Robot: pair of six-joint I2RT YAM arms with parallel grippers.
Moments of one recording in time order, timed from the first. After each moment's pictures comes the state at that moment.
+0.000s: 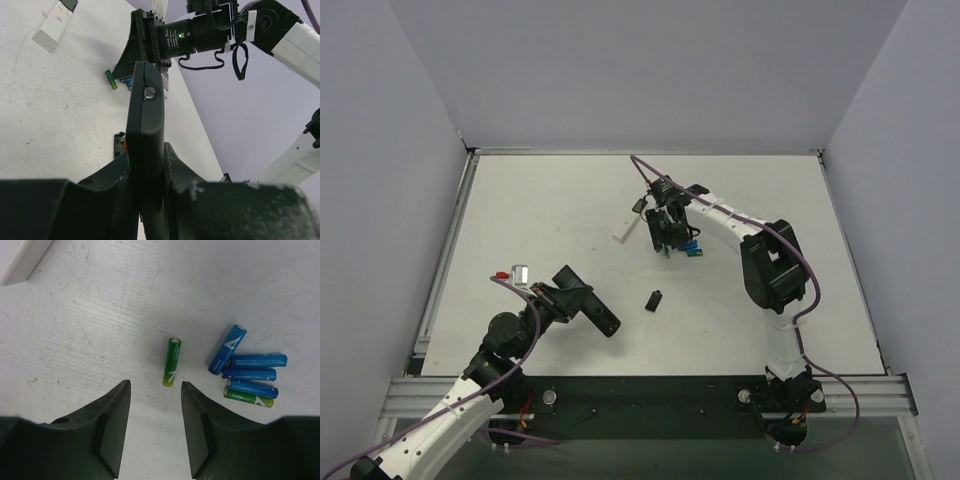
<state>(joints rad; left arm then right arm) -0.61 0.24 0.03 0.25 -0.02 -0.96 0.58 2.07 1.59 -0.71 0.04 0.26</state>
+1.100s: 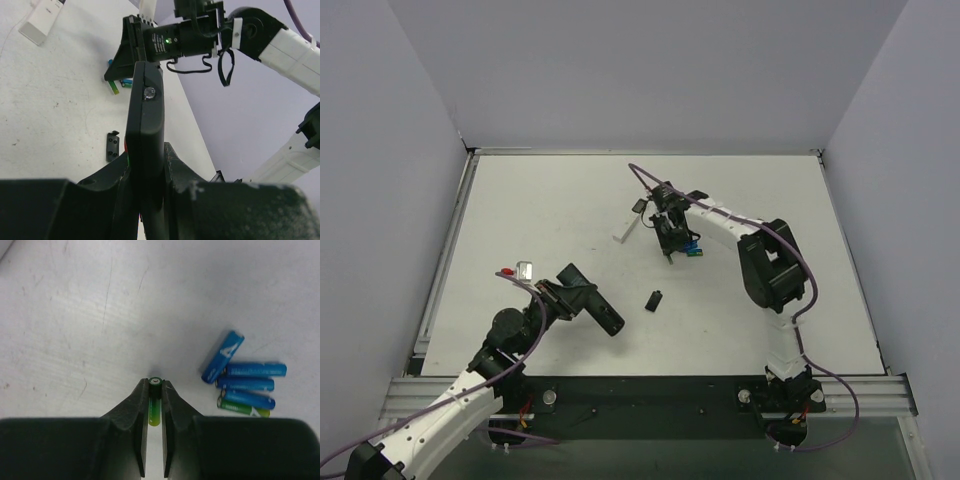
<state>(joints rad) -0.61 0.37 0.03 0.36 0.01 -1.00 0.58 2.13 1.59 -0.66 0.06 0.21</state>
